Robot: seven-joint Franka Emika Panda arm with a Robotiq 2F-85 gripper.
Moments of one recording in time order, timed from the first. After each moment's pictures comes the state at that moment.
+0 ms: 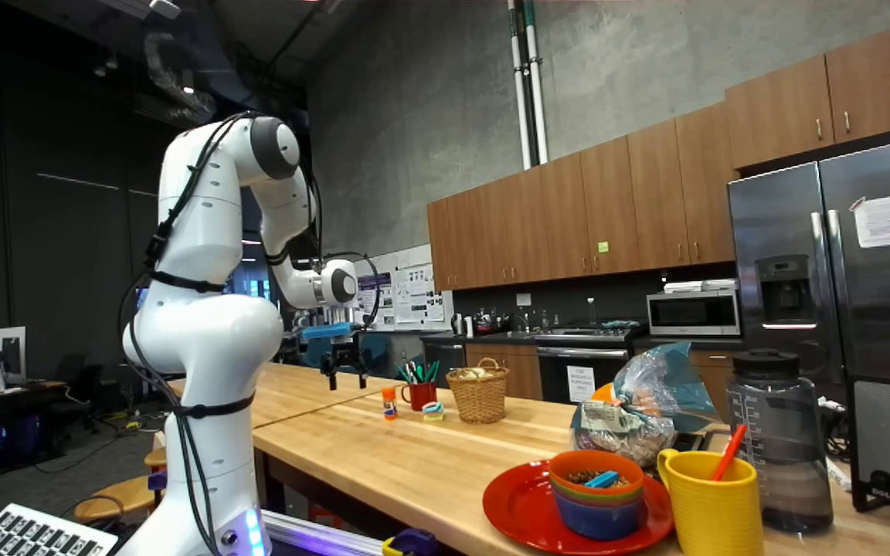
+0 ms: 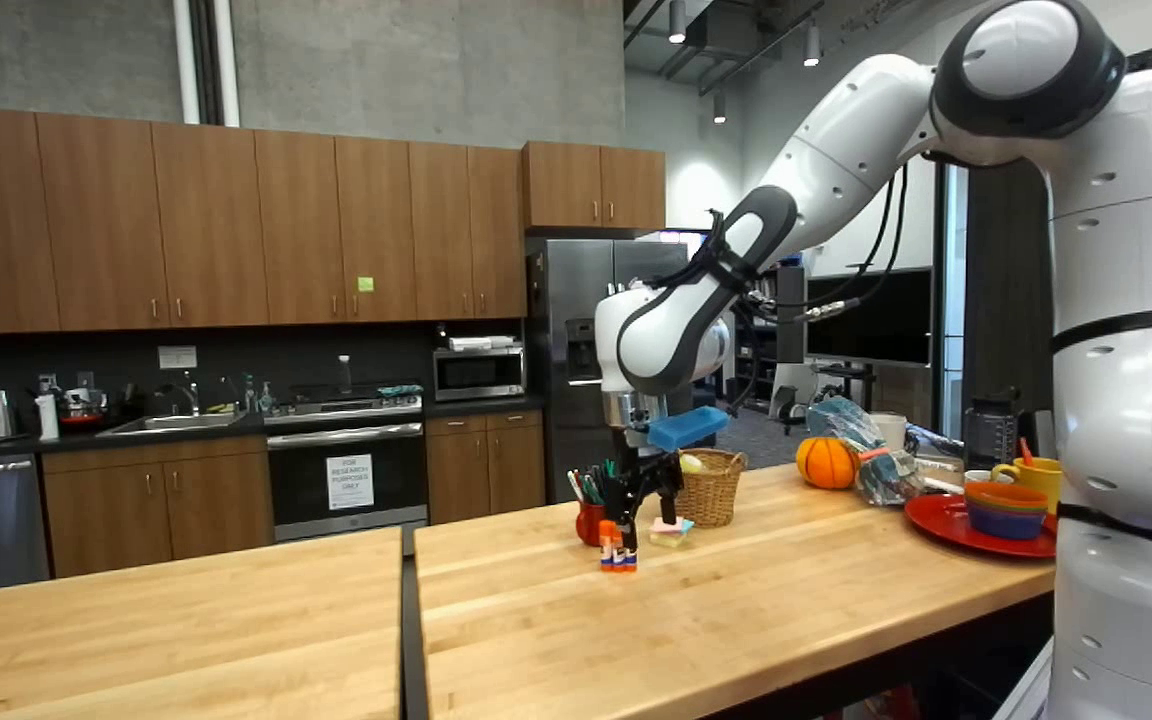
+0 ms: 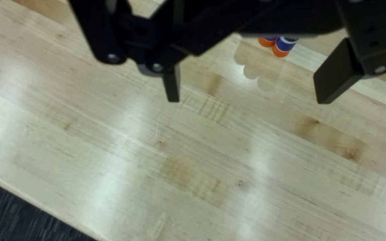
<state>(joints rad) 0.13 0.07 0.18 -2.34 -0.05 2.32 0.19</state>
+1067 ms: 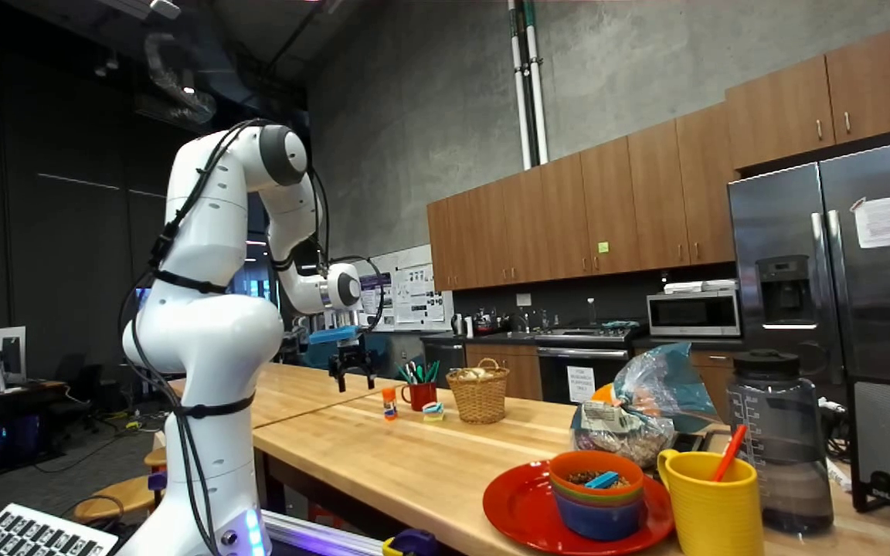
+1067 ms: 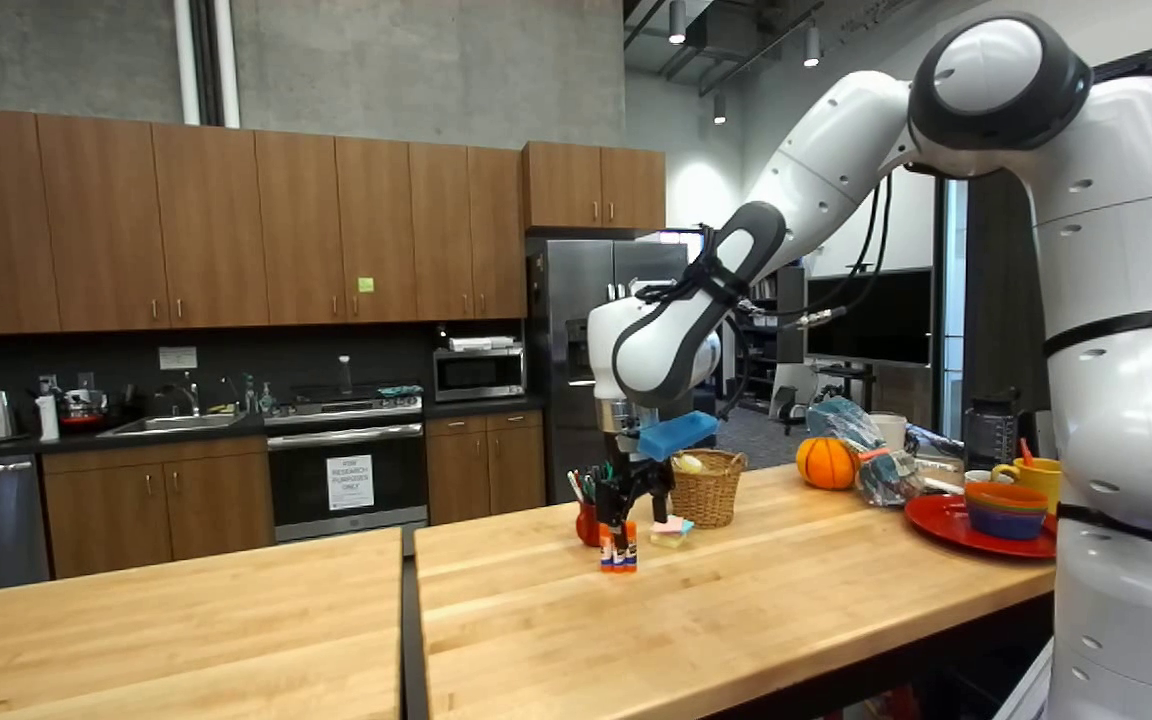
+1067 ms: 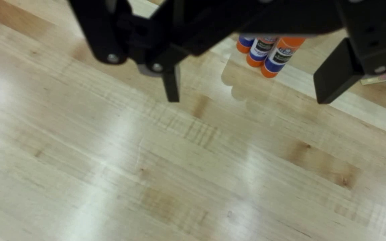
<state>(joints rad) 0.13 0.12 0.16 -2.29 -0.13 2.36 0.26</state>
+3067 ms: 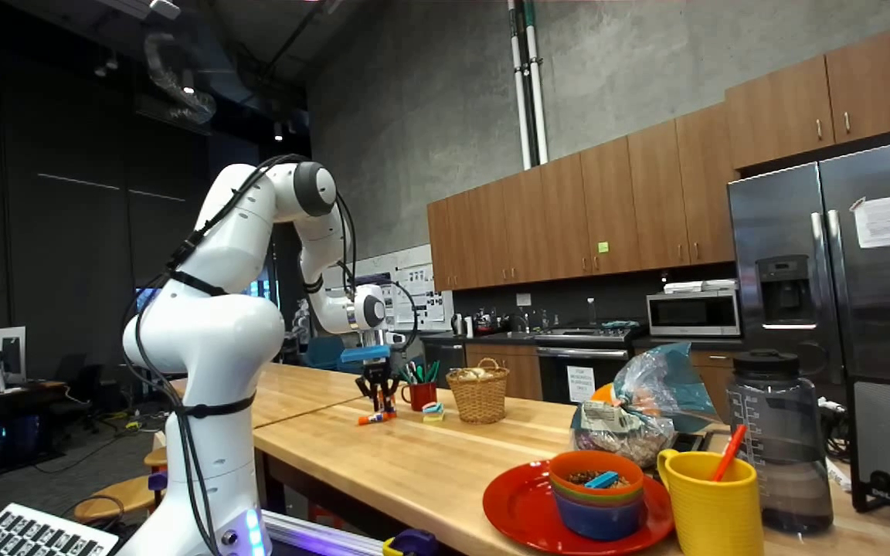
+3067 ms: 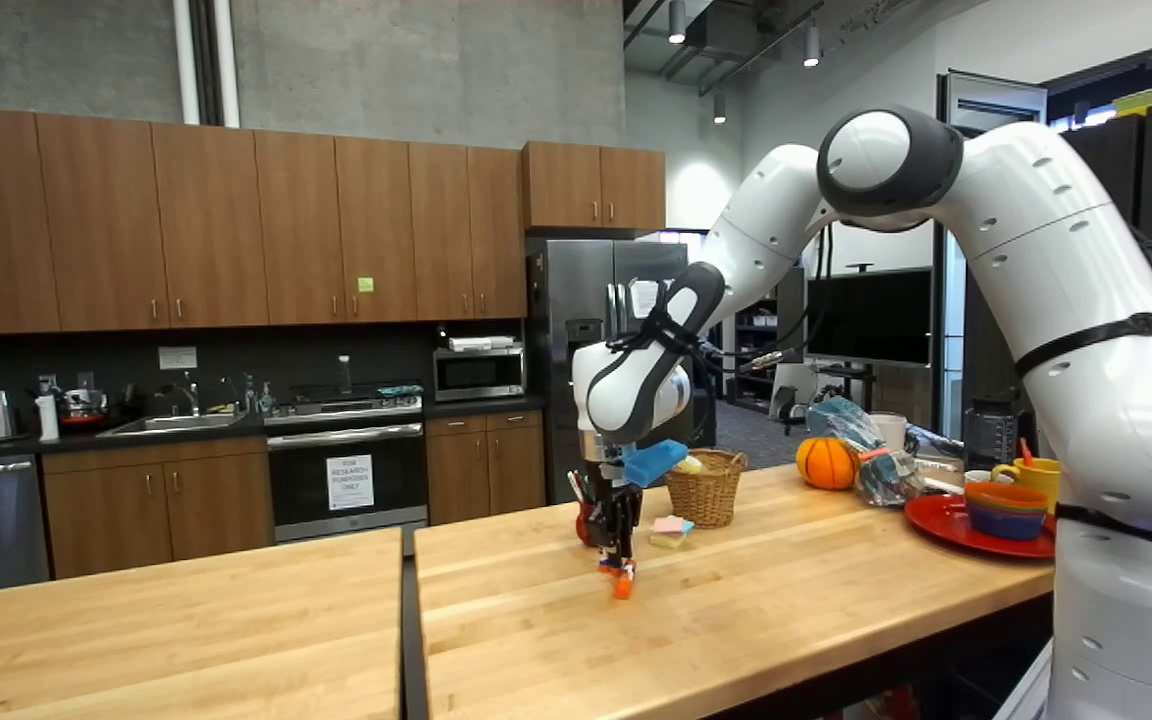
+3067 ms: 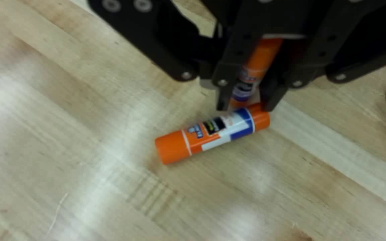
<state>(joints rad) 0.15 0.39 0.08 -2.07 -0.13 2.43 0.04</state>
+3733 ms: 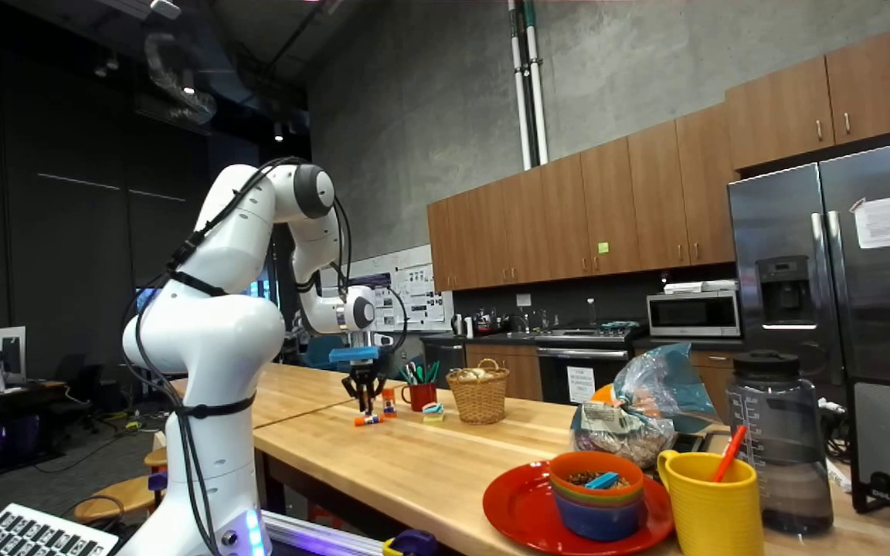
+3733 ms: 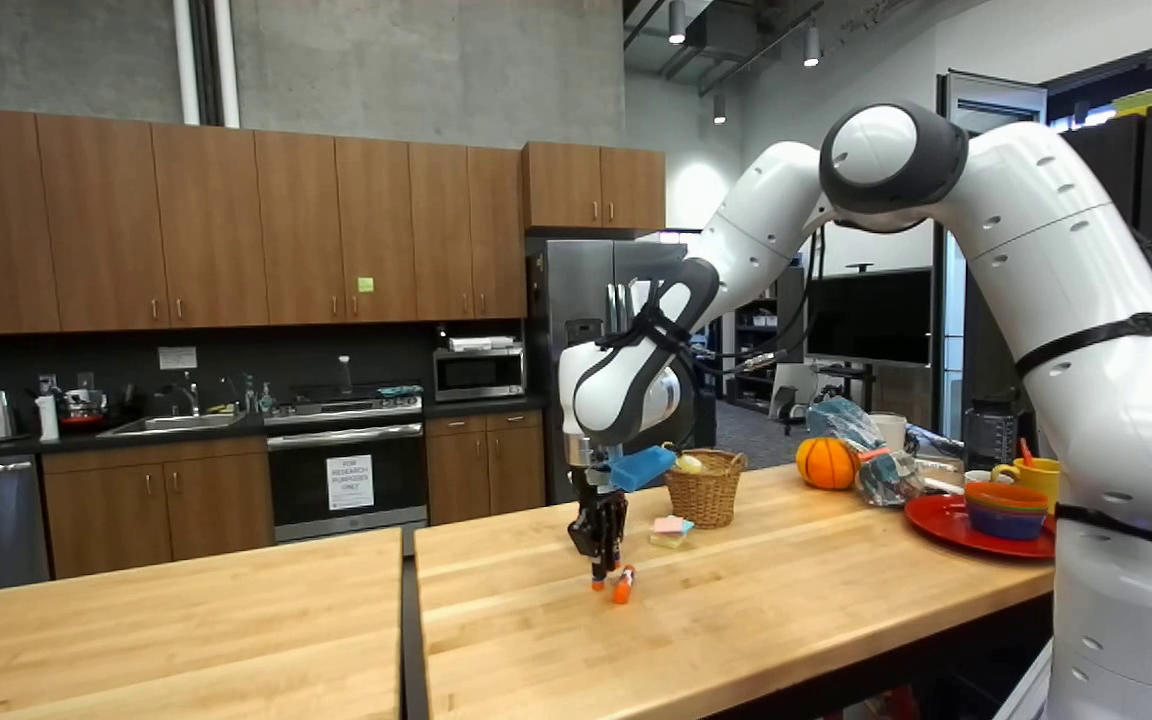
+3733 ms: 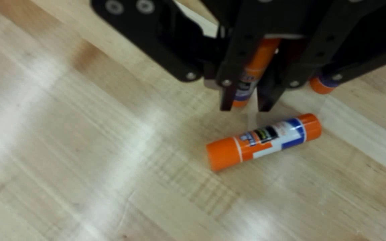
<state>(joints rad) 0.16 0.39 0.14 -2.07 -0.09 2.42 0.02</state>
